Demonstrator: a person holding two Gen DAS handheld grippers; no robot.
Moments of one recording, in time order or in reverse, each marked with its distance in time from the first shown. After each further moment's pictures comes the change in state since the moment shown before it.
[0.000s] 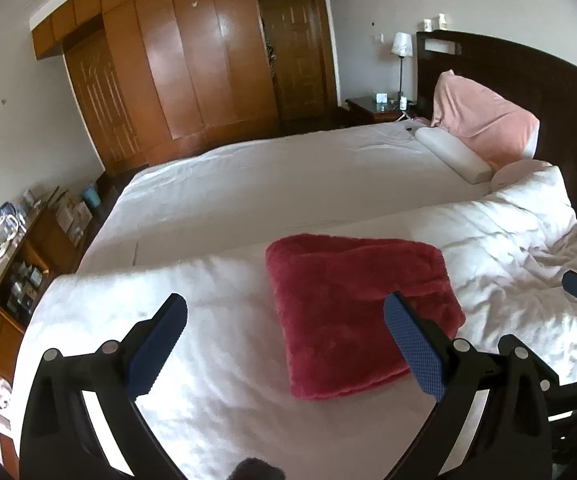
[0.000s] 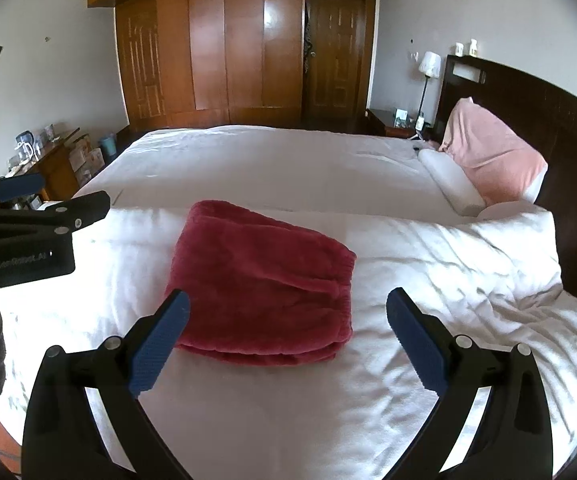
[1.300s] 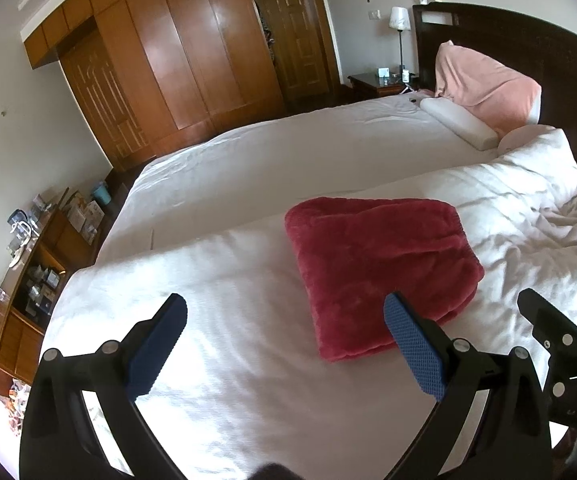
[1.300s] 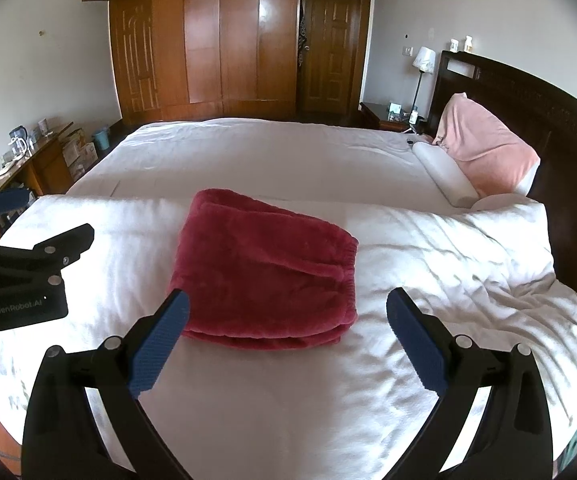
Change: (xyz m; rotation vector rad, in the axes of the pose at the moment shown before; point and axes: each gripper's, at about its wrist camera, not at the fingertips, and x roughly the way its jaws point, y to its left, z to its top) left arm -0.008 0.005 -0.027 0.075 0.061 0.043; right arm -0.008 0.019 -0.009 0.012 0.031 -0.032
